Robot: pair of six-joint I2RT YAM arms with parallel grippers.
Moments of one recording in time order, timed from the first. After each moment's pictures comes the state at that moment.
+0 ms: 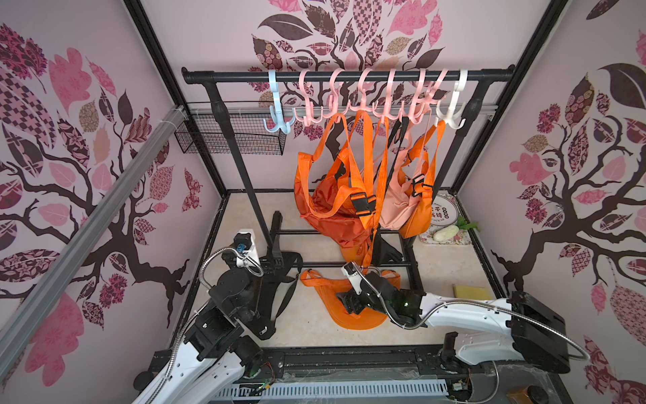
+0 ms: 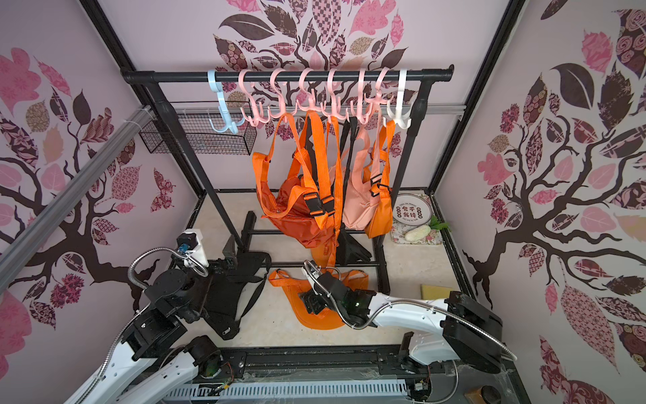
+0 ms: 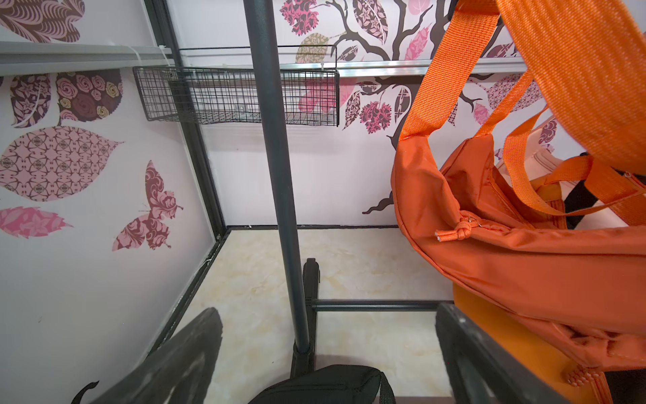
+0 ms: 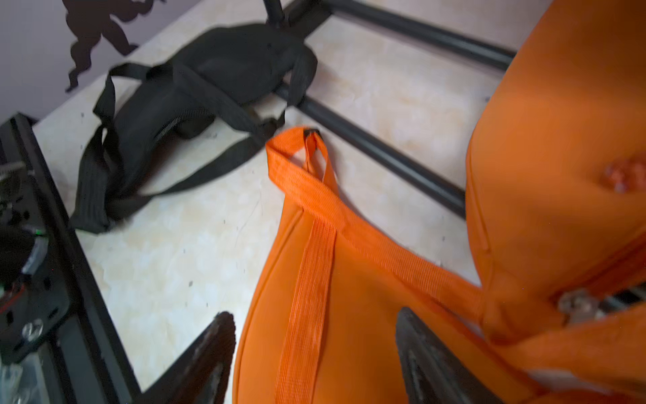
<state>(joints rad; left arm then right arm) -0.69 0.51 0.72 -0.24 -0.70 0.00 1.09 1.28 0.57 0.03 0.13 0.35</state>
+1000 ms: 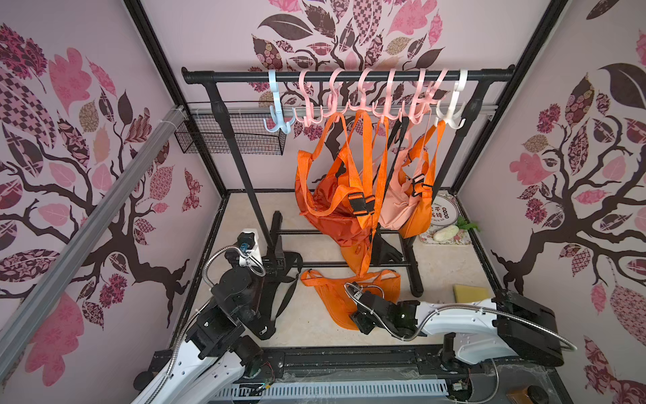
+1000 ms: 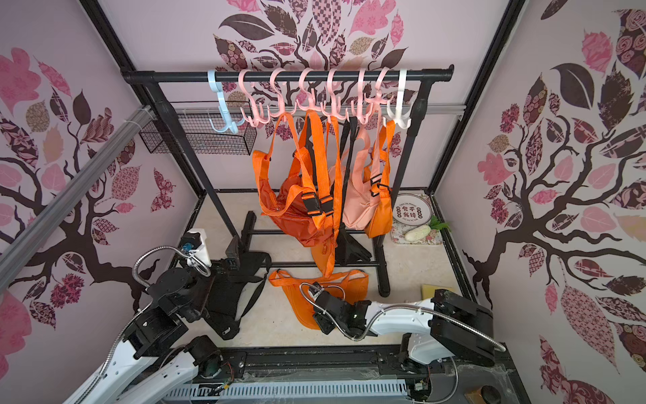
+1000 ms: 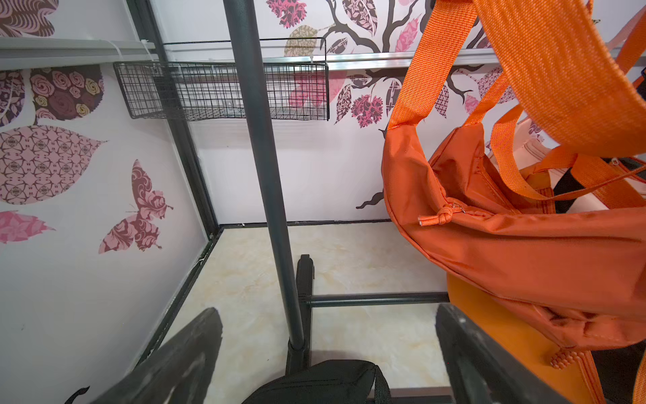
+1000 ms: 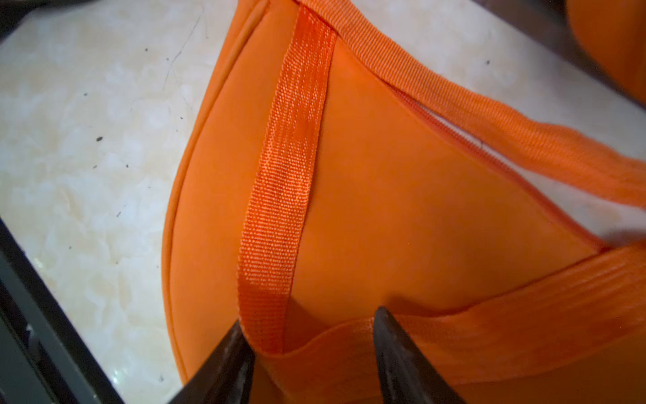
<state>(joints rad) -0.69 0.52 0.72 -0.25 -0.67 0.00 1.18 1.37 0.51 -0.07 0.20 0.40</state>
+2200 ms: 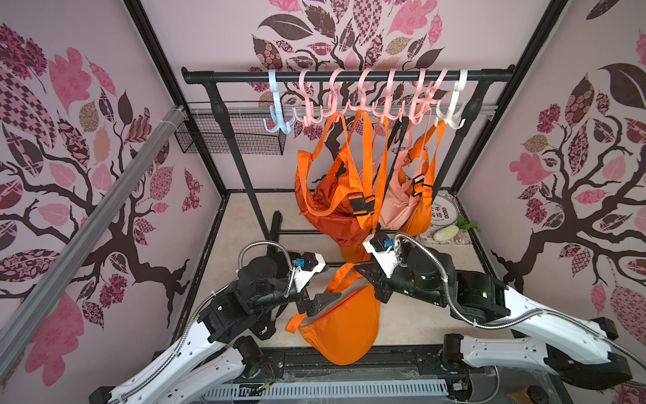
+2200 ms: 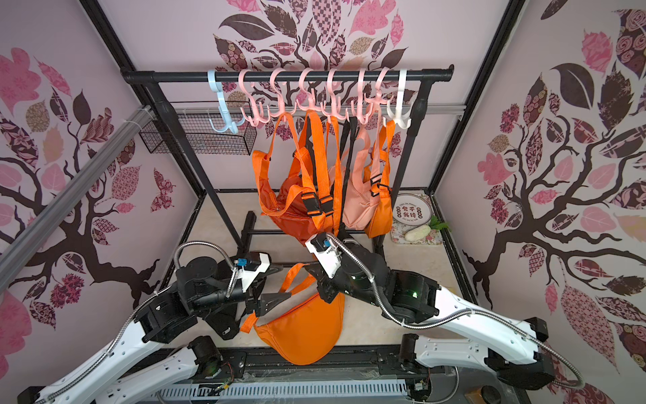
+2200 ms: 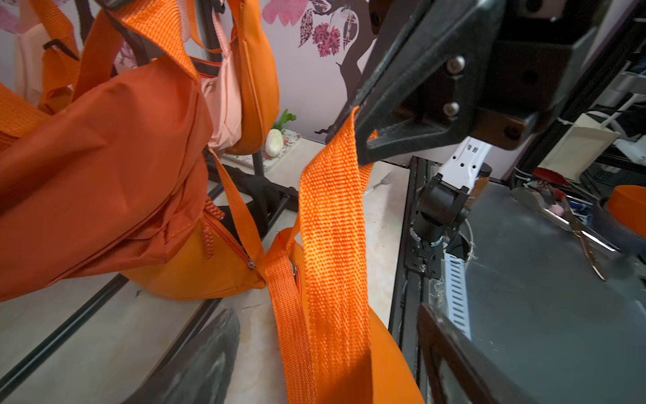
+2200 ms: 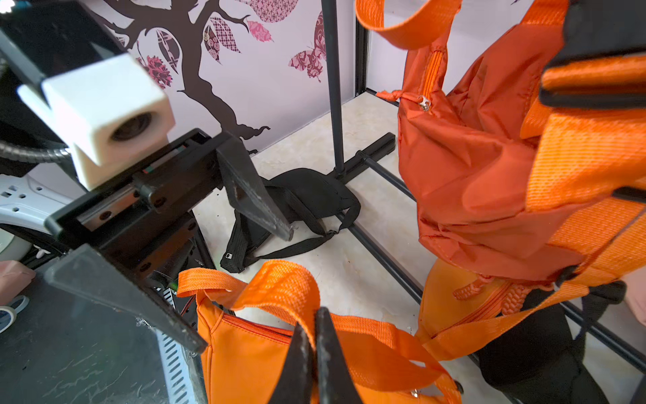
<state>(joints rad) -0.84 0.70 0.85 -0.42 0.42 0.03 1.19 1.00 1.22 -0.58 0.18 0.21</state>
